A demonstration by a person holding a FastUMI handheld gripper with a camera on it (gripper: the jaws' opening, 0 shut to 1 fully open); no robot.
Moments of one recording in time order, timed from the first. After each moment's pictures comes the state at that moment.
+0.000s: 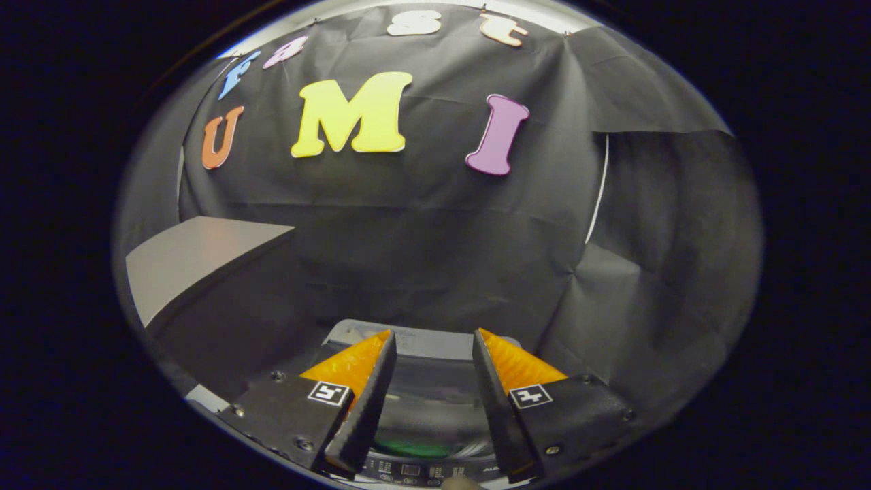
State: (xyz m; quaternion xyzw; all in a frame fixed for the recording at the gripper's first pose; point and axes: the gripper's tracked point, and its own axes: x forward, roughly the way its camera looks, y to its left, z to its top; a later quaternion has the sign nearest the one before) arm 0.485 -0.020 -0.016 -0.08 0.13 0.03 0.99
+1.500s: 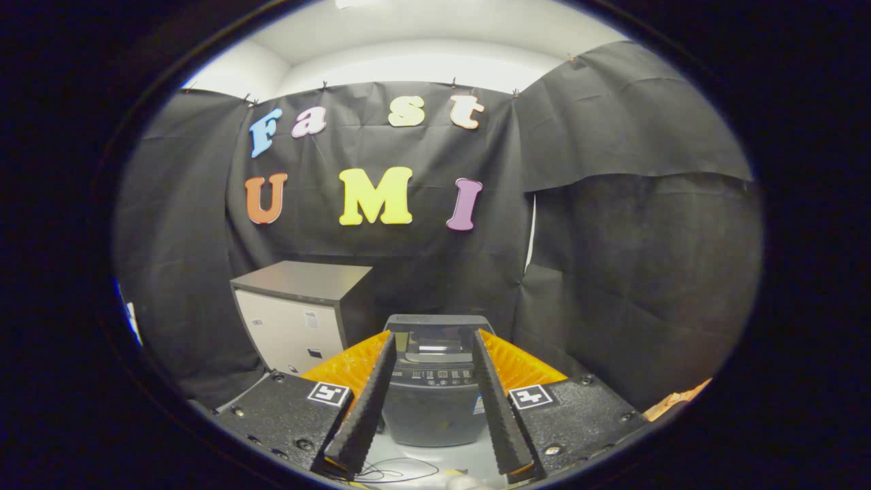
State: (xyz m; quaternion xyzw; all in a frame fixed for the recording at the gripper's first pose) arm 0.044 -0.011 0.017 -0.02 0.02 0.02 1.00
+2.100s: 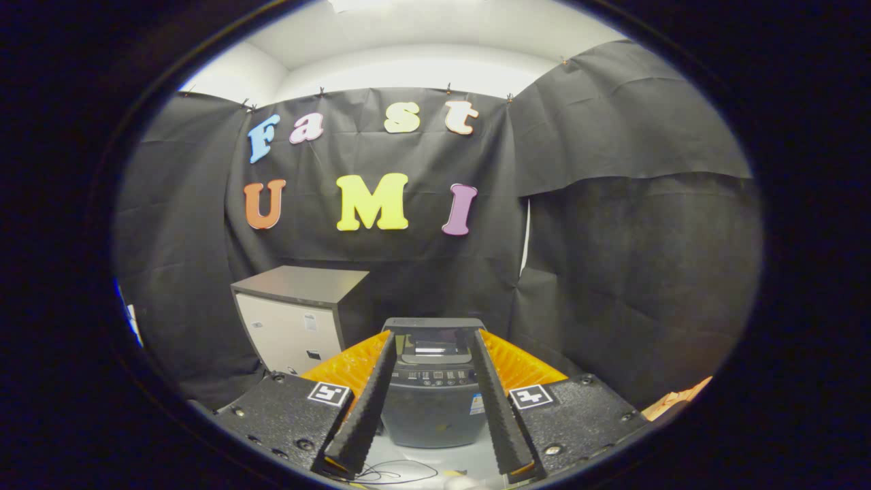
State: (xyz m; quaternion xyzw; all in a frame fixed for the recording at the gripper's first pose) arm 0.031 -0.019 0.016 -0.02 0.00 0.02 1.00
